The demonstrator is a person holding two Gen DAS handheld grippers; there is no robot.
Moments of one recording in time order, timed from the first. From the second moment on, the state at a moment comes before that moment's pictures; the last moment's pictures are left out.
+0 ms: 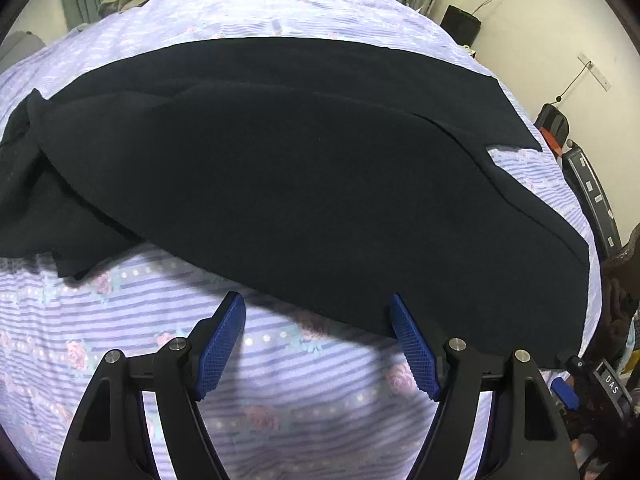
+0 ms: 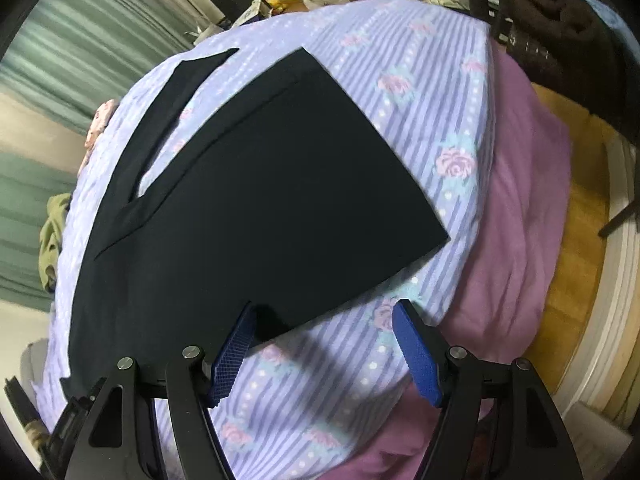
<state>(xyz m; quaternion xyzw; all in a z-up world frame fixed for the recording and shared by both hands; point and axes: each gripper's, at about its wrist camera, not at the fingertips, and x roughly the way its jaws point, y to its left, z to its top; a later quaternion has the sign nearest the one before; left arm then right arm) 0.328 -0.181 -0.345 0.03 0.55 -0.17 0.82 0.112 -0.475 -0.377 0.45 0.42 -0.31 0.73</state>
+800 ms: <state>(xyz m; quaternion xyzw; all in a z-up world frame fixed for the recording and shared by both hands) 0.382 -0.235 -0.203 -0.03 0.46 -0.16 0.87 0.227 -0.556 -0.192 0.29 0.33 -0.23 0.87</state>
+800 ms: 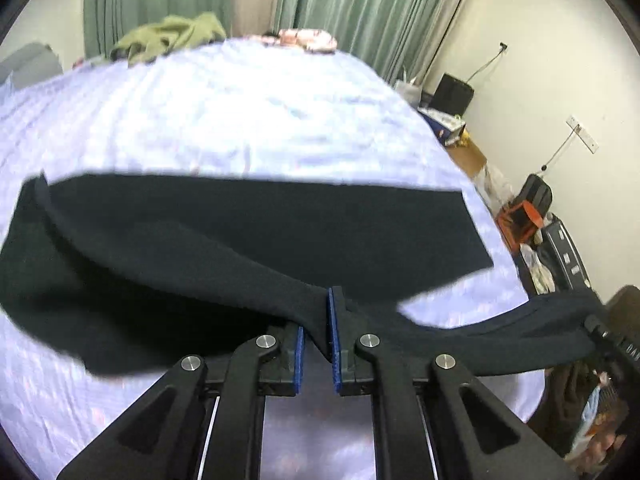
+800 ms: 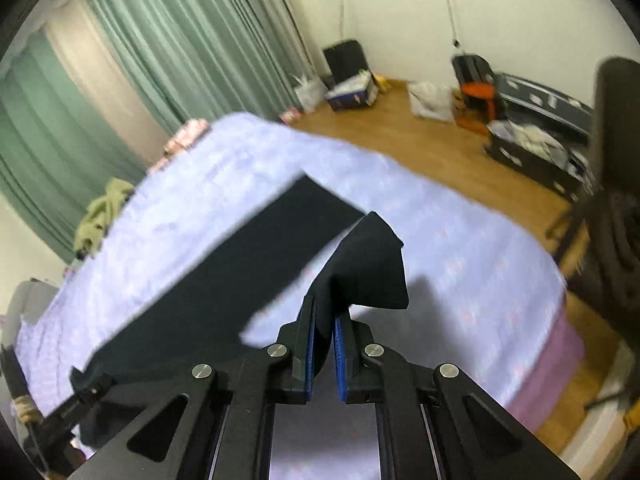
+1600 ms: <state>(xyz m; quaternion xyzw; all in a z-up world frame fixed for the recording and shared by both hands) 0.600 -0.336 -0.300 0.02 0.51 -0.06 0.86 0.499 -0.652 -0.272 0.23 0.41 -0.19 0.86</state>
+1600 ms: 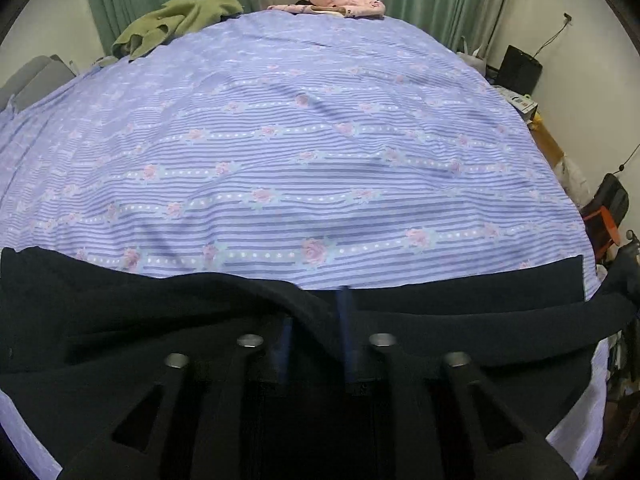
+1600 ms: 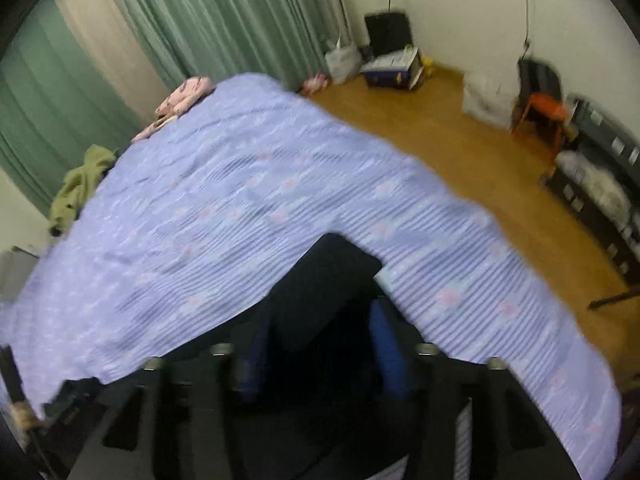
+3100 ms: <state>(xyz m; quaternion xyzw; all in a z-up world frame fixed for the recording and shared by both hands) 0.547 0.176 -0.214 0.10 0.40 -0.16 0.90 0.468 -0.105 -0.180 0.11 0.39 -0.03 0.92</state>
